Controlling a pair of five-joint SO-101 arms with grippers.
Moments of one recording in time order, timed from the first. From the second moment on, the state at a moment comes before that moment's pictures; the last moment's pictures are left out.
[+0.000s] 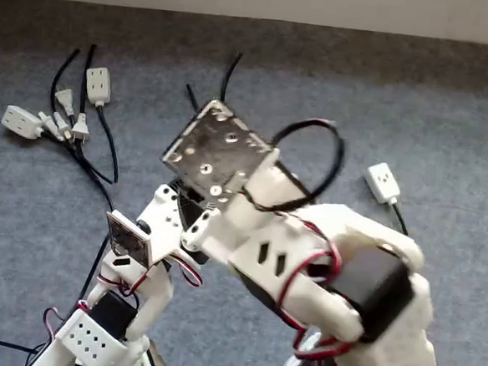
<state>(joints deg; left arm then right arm) 27.0 -92.8 96.2 -5.3 8.7 -51.3 -32.8 -17.0 92.0 15.9</state>
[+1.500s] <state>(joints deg) 27.5 -93.0 96.2 -5.1 8.9 -25.9 -48.2 40.7 39.2 25.9</state>
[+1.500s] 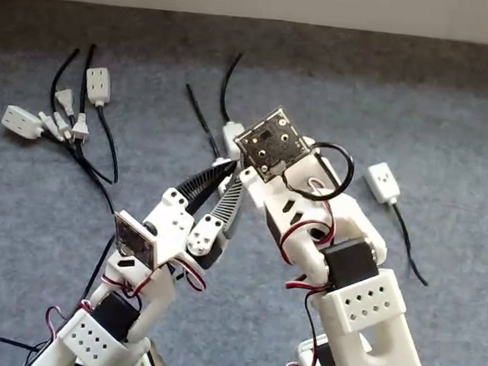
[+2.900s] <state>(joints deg) 17.6 -27.1 24.6 57.9 -1.2 18.8 -47.8 55.1 72.6 7.3</state>
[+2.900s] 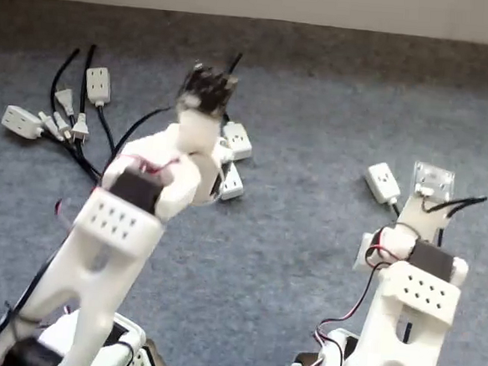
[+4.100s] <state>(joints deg) 21.1 30.8 -29.4 94.9 -40.5 18.9 -48.4 81.1 51.5 -1.5</state>
